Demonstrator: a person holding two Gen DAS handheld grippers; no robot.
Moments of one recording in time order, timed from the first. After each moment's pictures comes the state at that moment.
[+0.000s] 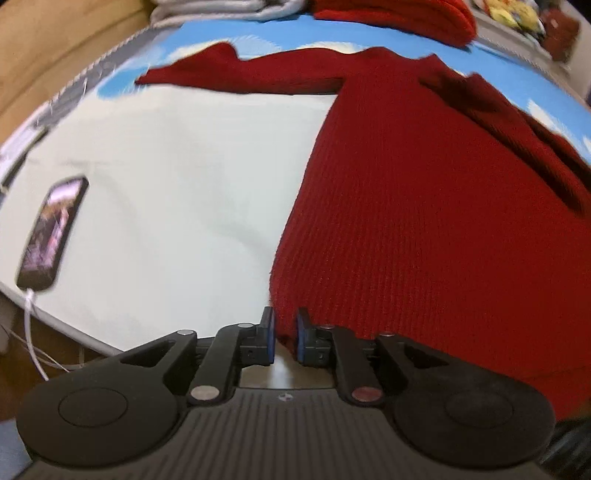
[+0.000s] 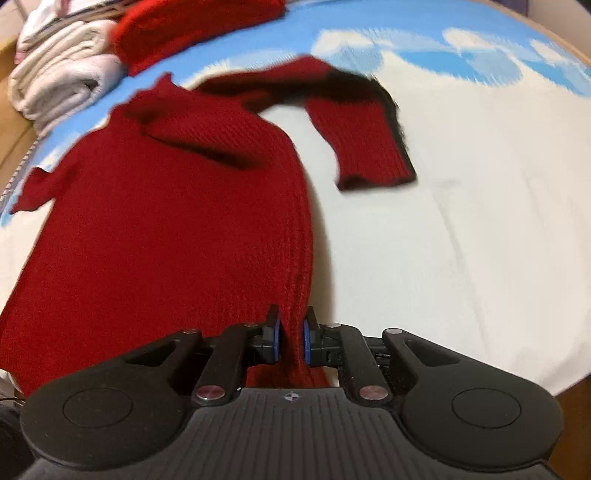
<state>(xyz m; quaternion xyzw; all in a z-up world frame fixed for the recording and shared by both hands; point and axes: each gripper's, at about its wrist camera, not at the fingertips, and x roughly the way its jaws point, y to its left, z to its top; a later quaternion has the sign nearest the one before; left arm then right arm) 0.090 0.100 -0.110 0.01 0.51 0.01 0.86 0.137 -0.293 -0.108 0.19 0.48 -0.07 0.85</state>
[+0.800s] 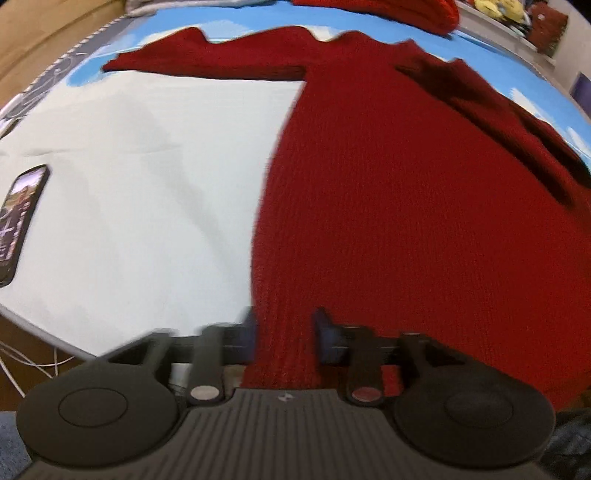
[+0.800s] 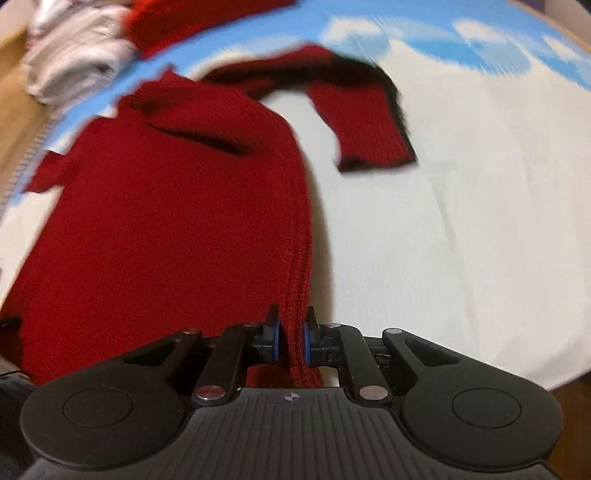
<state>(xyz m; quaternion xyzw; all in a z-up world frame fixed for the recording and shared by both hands) 0.094 0.083 -0.124 0.01 0.52 0.00 0.85 0.139 -0.302 -0.116 0.18 0.51 -0.06 0.84</state>
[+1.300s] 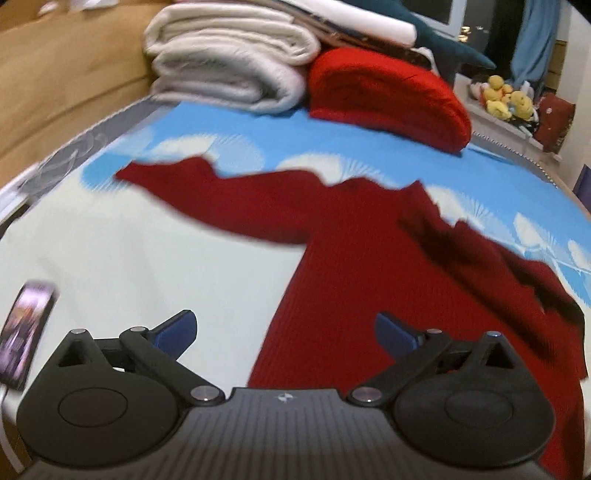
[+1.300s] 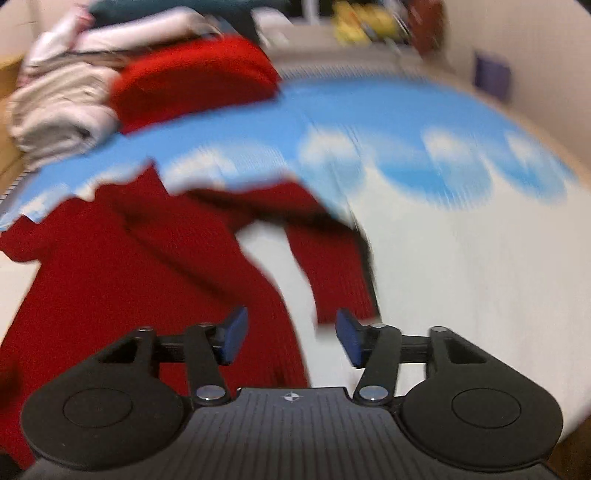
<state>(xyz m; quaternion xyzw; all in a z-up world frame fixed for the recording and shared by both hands) 0.189 0.053 -0.029 -0.03 0.38 0.01 0.92 0.188 -0.287 -0.021 0.08 0.37 -0.12 0.92</state>
